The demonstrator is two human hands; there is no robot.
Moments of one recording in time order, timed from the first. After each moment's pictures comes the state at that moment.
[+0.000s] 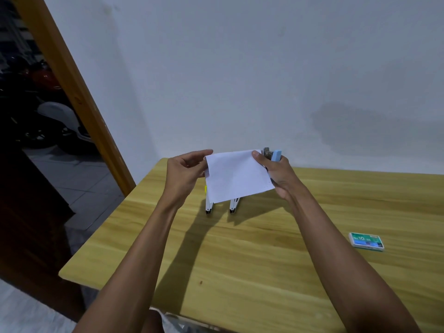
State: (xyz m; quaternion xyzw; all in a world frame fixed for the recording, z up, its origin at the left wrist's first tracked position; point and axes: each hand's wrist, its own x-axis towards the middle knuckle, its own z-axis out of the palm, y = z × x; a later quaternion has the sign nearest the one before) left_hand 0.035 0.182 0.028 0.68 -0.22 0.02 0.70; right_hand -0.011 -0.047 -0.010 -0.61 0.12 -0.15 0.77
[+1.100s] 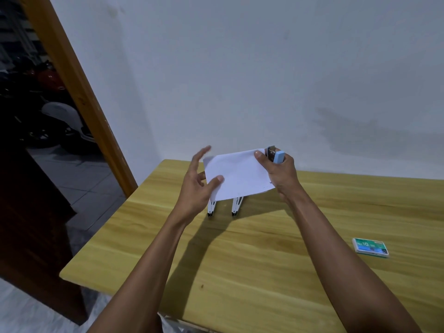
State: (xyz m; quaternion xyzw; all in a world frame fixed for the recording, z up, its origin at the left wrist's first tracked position) left_hand 0.022 0.177 0.003 0.70 -0.27 -0.02 0.66; right_hand -0.009 -0.039 -0.006 -0.67 0.12 -0.28 0.68
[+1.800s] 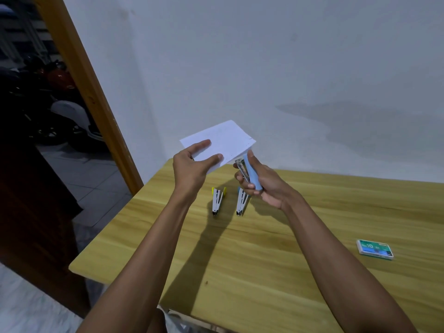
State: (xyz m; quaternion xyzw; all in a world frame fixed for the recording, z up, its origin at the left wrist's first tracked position) left_hand 0.046 0.176 0.034 0.72 -0.15 0.10 0.67; right_hand -0.012 -0.006 0.000 -0.57 0.00 0.03 0.82
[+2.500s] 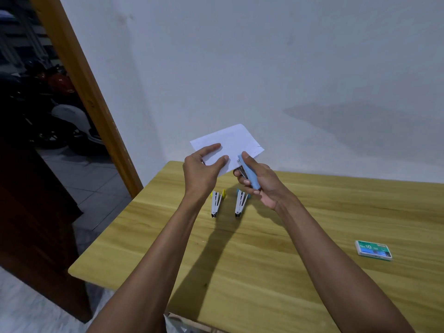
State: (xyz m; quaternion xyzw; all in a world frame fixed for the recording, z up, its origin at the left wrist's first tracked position) left_hand 0.035 0.155 0.032 0.74 -0.19 0.13 0.64; right_hand -0.013 0.000 0.004 -0.54 0.01 -0.02 0.84
